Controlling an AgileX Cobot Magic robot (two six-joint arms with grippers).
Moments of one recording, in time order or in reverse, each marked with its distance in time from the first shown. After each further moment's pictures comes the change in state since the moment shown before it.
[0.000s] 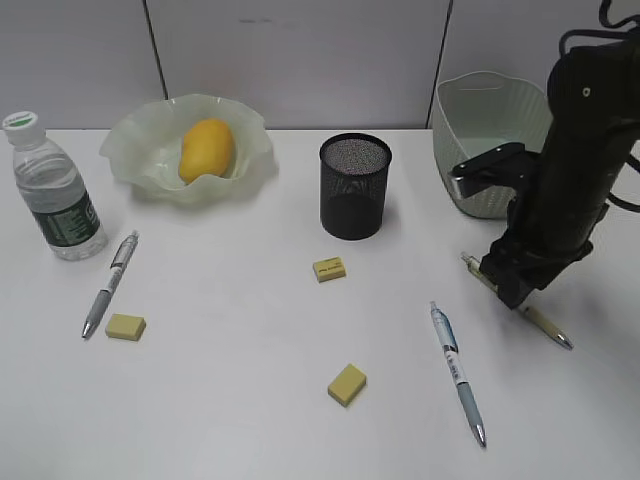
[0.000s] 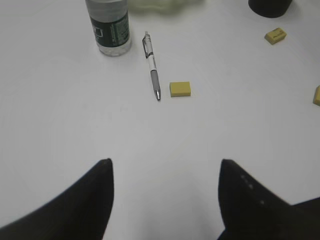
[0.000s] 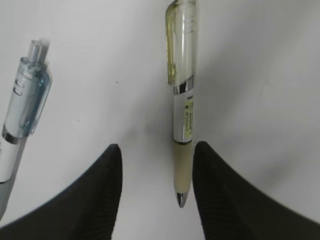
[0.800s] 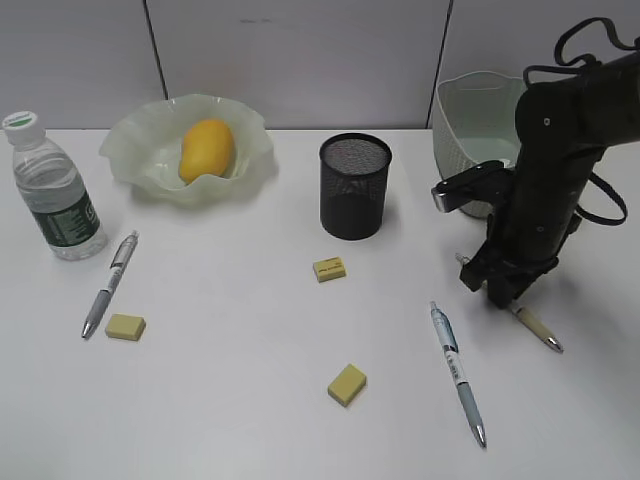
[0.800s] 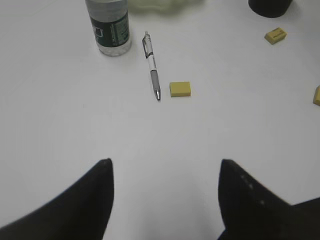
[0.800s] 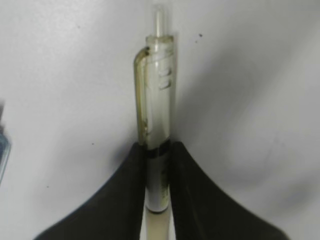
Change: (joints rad) left arm 0.000 0.000 0.000 0.000 0.000 0.000; right arm -0.001 0.136 -0.062 -0.017 -0.066 0.019
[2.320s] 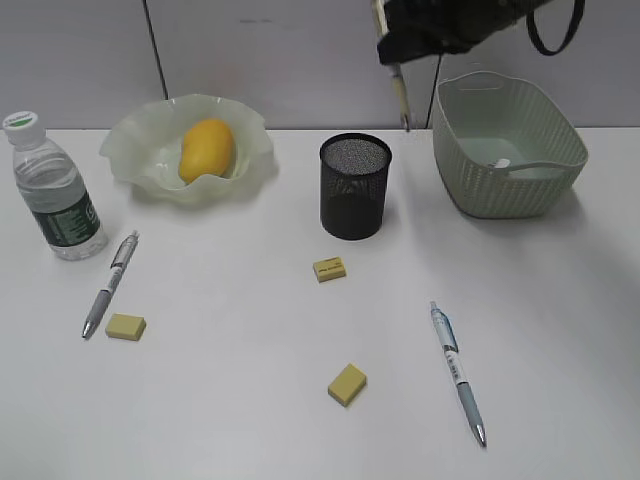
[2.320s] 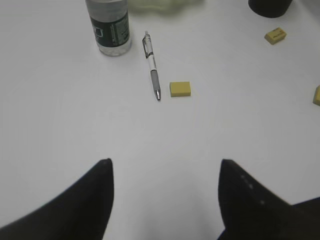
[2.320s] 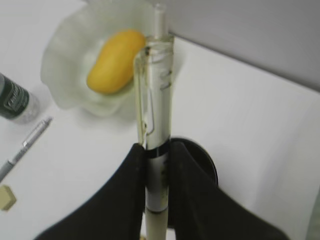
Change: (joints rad) left arm 0.000 0.000 0.001 0.000 0.000 0.001; right arm 0.005 -0.168 -0.362 0.726 -0.171 -0.384
